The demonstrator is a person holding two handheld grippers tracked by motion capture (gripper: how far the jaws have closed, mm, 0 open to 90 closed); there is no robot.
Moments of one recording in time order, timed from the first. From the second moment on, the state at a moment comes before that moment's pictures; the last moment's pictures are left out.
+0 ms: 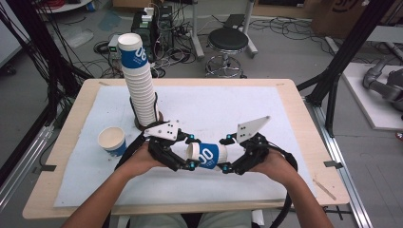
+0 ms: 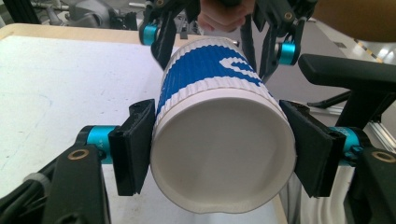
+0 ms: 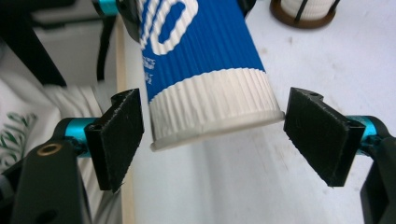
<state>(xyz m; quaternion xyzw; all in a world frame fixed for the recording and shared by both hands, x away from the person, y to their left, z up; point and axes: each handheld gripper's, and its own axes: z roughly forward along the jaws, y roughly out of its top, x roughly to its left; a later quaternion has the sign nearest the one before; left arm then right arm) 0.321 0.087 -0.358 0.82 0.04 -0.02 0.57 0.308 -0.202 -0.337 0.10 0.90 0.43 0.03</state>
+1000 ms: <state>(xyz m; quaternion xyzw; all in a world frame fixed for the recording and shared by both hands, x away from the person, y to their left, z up) 0.313 0.092 -0.375 0.75 0.03 -0.04 0.66 0.292 -0.232 -0.383 0.14 0.78 0.61 -0.02</state>
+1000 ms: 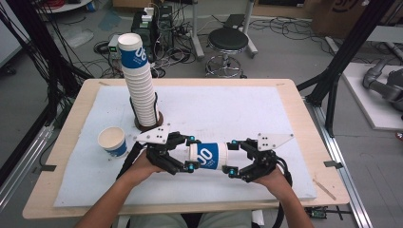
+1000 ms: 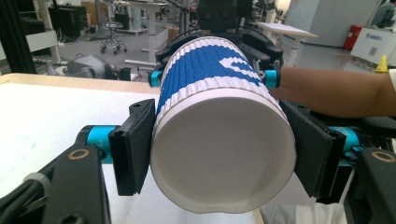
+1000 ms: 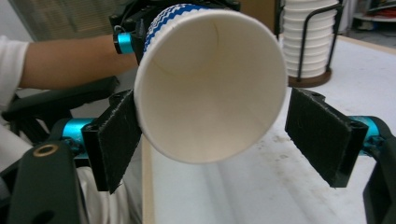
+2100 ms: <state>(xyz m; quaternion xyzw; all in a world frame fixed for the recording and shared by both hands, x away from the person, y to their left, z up) 0.308 0.085 -0.379 0.77 0.05 -0.04 0.63 0.293 -0.236 -0.382 0.11 0.79 0.60 -0.02</state>
